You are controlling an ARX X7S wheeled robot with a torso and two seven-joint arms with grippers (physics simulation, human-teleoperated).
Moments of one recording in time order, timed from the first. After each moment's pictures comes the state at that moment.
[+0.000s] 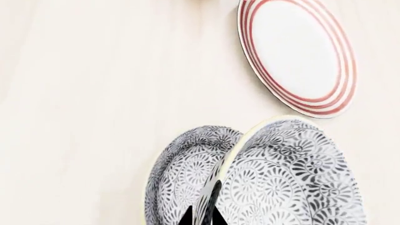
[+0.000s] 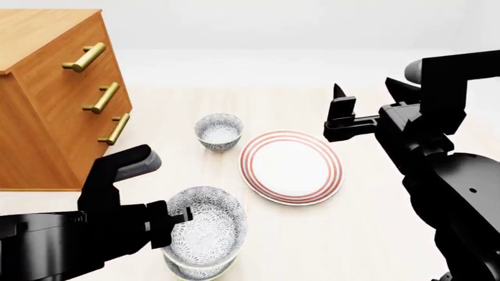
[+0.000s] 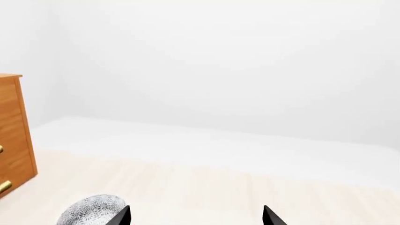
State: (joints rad) left arm -0.65 -0.66 0.24 0.25 -2.32 -1.01 -1.41; right arm 0.81 0.27 0.09 -0.61 0.46 1.36 0.06
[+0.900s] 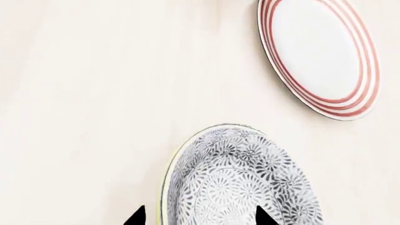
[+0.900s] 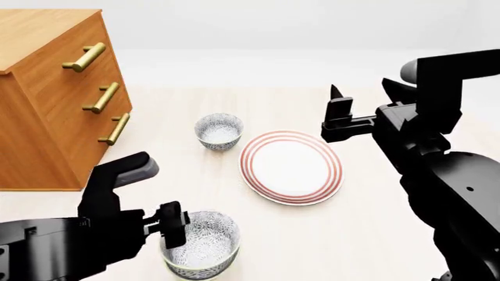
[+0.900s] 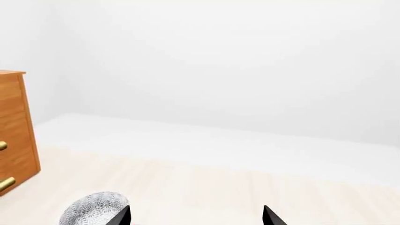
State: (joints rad) left arm -0.61 -0.68 0.26 0.24 -2.25 -0.98 -1.35; right arm 0.81 0.28 0.08 -0.60 0.49 1.35 0.07
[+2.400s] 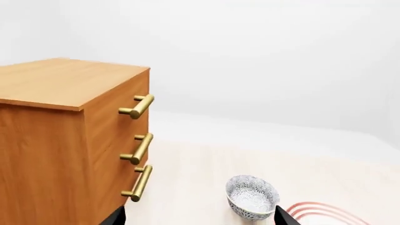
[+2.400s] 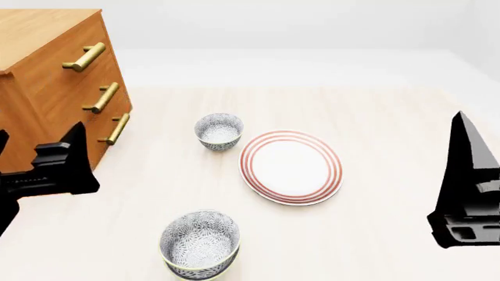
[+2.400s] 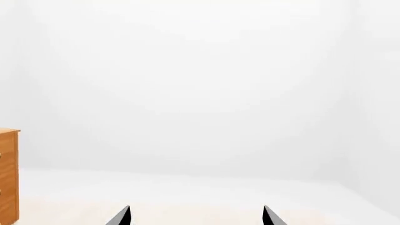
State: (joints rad) left arm -0.44 -0.92 -0.40 0.83 -1.90 -0.94 -1.10; right arm 0.76 0.86 0.59 -1.03 2.45 1.14 1.54
